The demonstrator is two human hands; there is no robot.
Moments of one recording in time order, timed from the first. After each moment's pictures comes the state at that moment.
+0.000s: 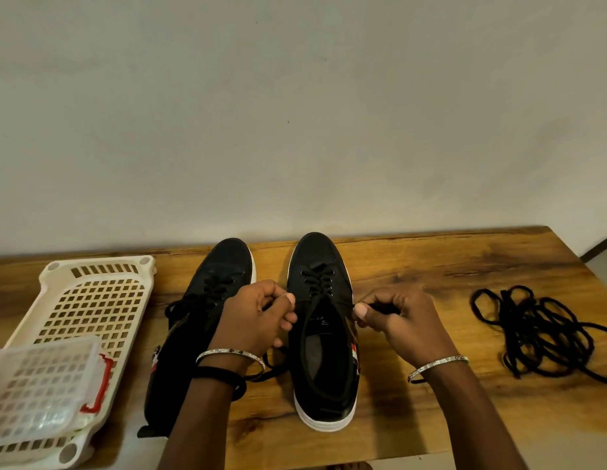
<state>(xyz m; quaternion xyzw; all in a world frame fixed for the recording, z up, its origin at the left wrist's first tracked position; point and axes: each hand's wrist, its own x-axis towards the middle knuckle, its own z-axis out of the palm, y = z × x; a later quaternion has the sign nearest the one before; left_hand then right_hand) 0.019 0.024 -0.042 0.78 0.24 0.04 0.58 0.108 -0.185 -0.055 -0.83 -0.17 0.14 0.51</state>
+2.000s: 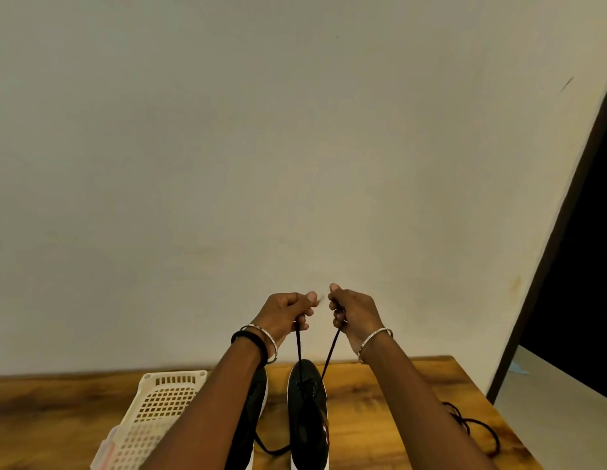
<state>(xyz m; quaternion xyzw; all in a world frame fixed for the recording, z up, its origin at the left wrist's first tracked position) -0.042 -0.023 0.237 0.68 0.08 0.11 0.72 0.028 -0.167 0.235 -0.63 -0.07 0.12 0.76</state>
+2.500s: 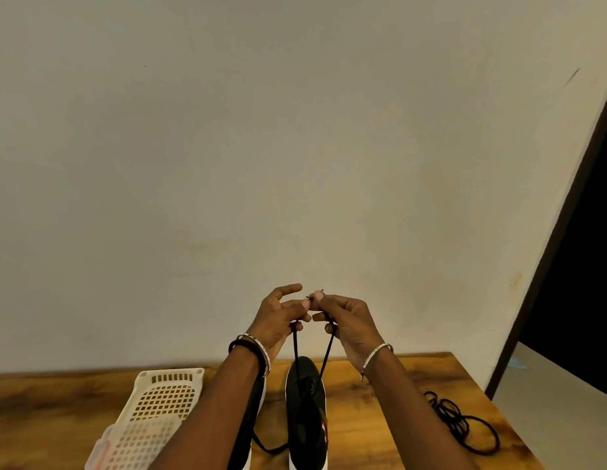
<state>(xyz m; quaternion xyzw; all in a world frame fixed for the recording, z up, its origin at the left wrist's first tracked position) -0.040 -0.021 0.223 0.60 0.08 0.13 0.78 0.014 -0.165 0.219 -0.64 -0.19 0.12 0.73</state>
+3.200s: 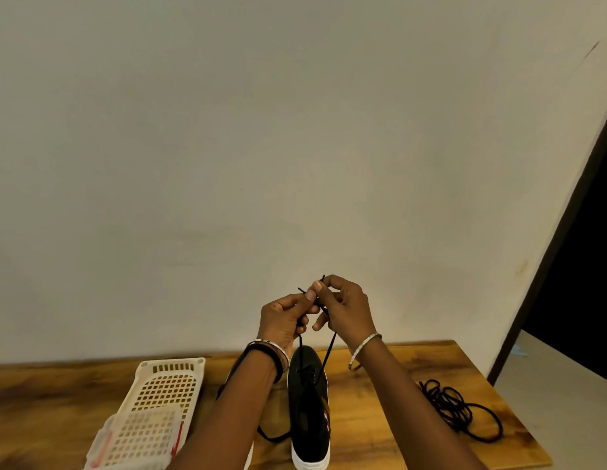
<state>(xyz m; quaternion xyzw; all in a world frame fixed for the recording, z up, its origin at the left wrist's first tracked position) -0.032 -0.038 0.197 0.57 0.16 0.19 0.79 0.021 -0.153 0.215 -0.73 -0.25 -0.01 0.64</state>
